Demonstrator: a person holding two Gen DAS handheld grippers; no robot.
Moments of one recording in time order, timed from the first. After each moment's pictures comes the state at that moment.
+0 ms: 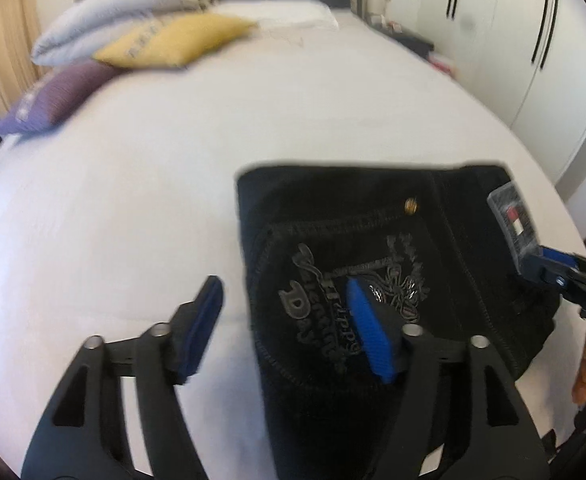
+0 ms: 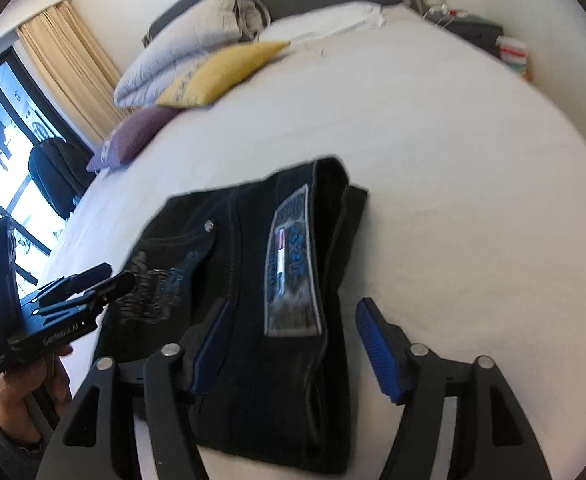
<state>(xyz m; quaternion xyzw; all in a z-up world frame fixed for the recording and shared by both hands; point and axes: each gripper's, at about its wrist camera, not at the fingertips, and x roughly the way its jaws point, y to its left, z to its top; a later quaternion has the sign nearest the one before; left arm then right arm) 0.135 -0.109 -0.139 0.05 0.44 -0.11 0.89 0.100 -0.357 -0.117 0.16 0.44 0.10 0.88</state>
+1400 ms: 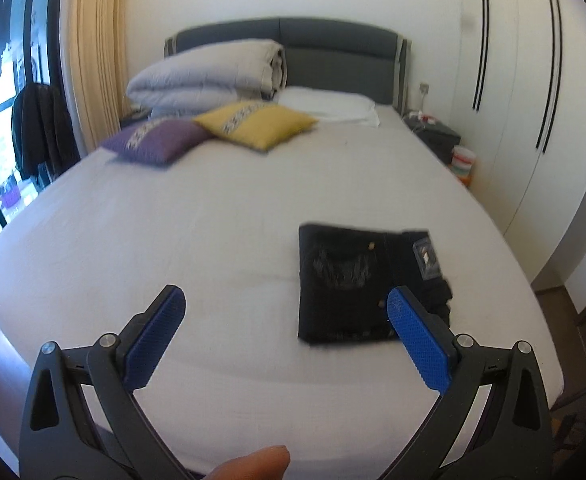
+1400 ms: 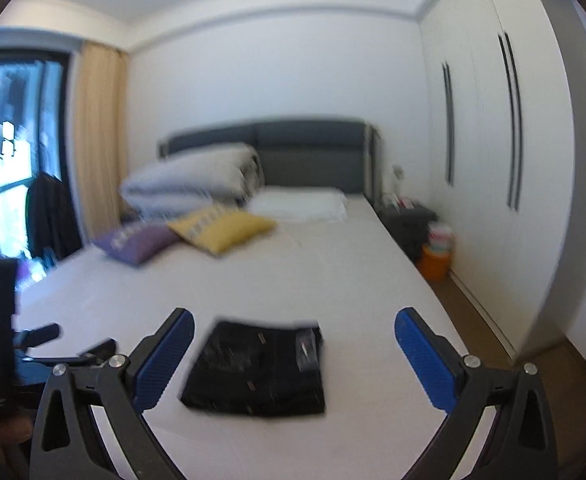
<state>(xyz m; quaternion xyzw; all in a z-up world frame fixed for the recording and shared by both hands) -0.109 -0.071 0.020 0.00 0.34 -0.02 0.94 -0.134 -0.267 0.101 0.02 0.19 -0.04 0.98</state>
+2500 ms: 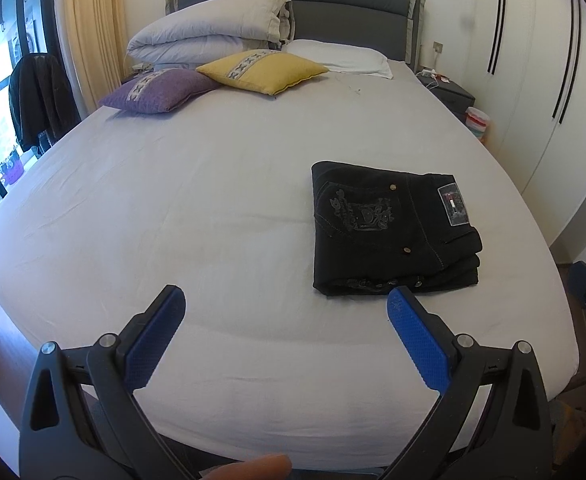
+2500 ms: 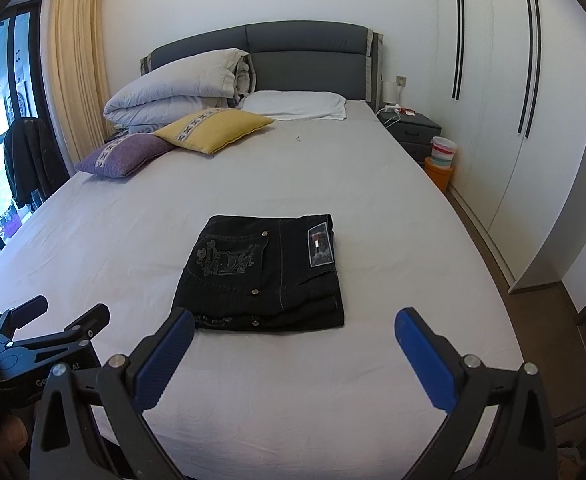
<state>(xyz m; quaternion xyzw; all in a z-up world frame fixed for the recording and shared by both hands) -0.079 -0.067 -0.055 0.00 0.41 0.00 0.91 -0.097 -0.248 0.033 0.03 0.35 -0.04 0.94</state>
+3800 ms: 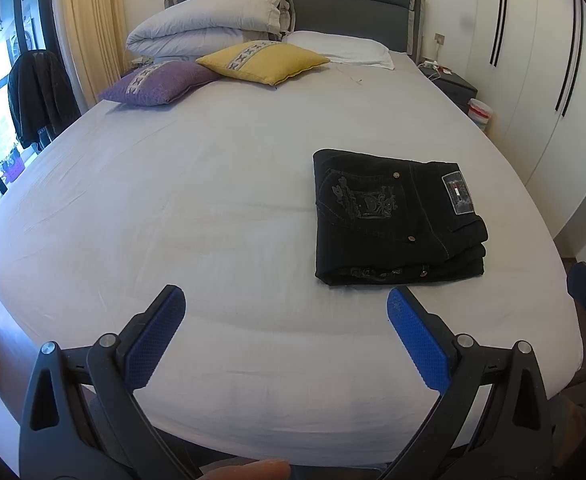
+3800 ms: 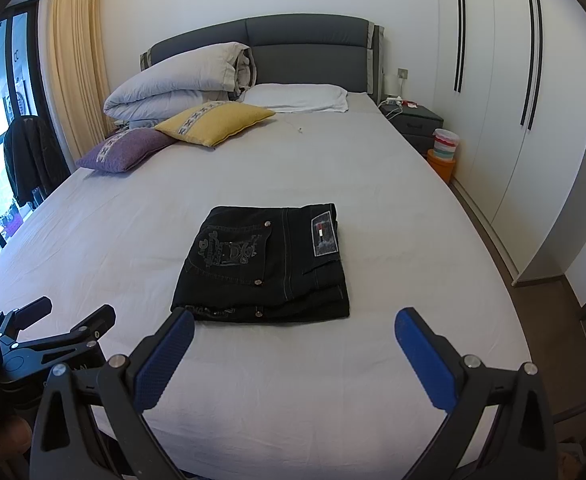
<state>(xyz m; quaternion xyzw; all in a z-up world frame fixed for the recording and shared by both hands) -0.079 -0.066 -0.071 0.00 0.42 0.00 0.91 -0.100 -0.243 0.019 0.03 0.35 -0.04 0.93</state>
